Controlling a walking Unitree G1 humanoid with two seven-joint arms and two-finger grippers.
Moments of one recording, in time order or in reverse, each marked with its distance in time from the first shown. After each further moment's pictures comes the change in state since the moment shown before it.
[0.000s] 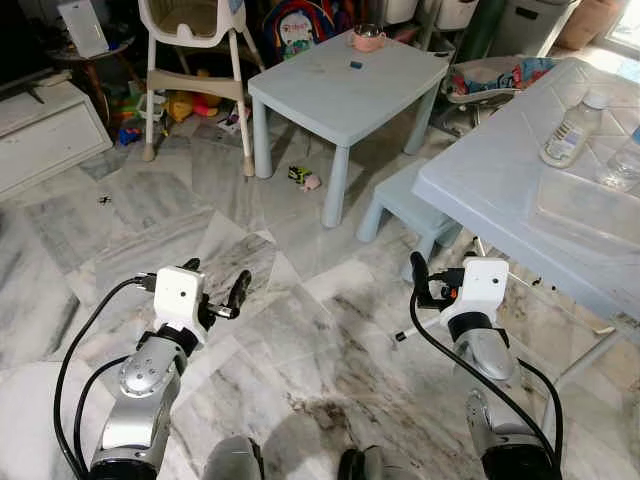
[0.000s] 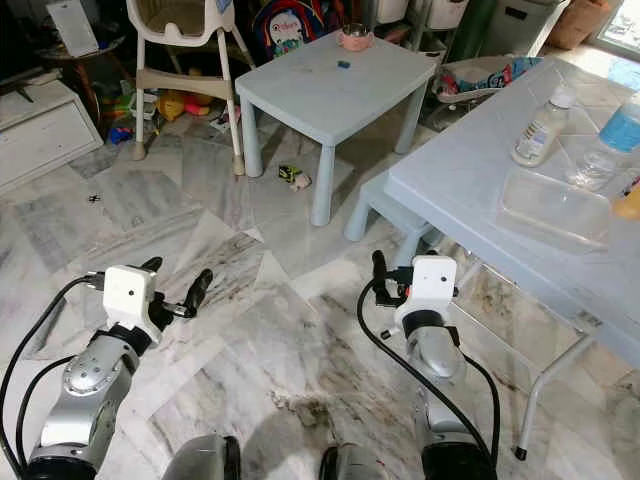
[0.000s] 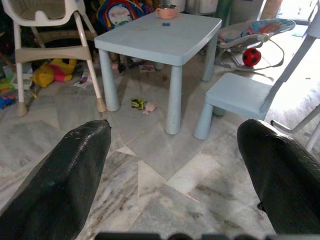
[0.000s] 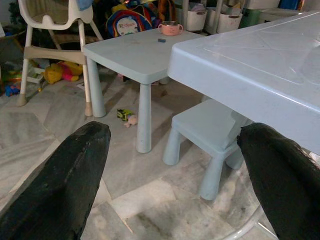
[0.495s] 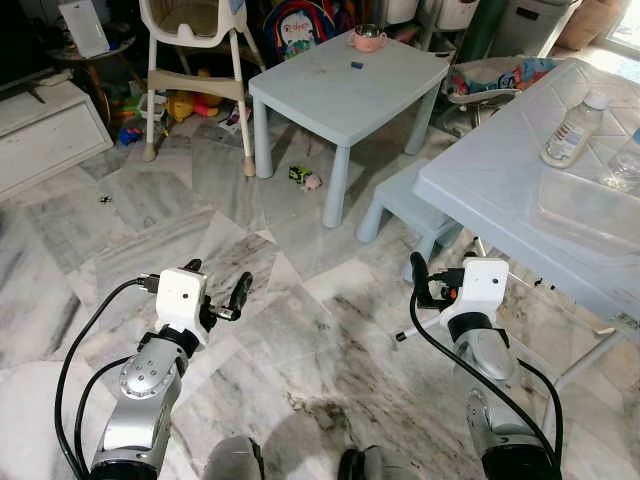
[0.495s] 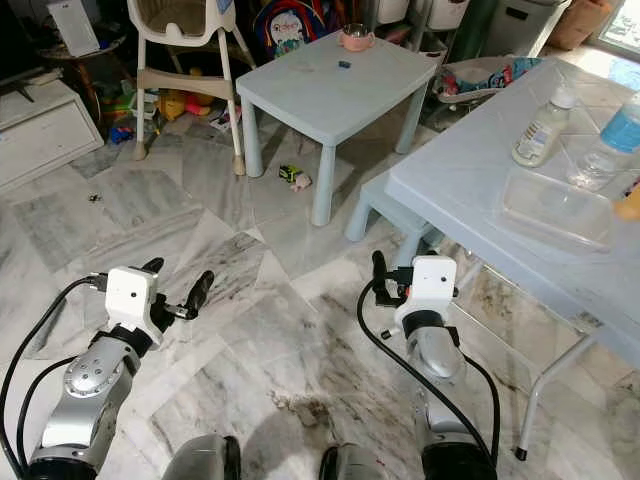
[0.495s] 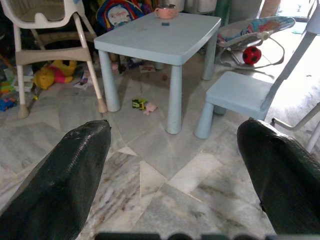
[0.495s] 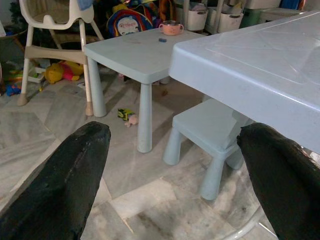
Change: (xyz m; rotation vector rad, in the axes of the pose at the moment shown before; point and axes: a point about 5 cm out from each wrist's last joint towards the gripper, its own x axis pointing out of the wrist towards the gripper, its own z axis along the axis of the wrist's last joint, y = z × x) left arm -0.001 -0.001 -0.002 0.015 0.002 -0.001; right arm 0.000 0.000 0.000 0.000 0.001 0.001
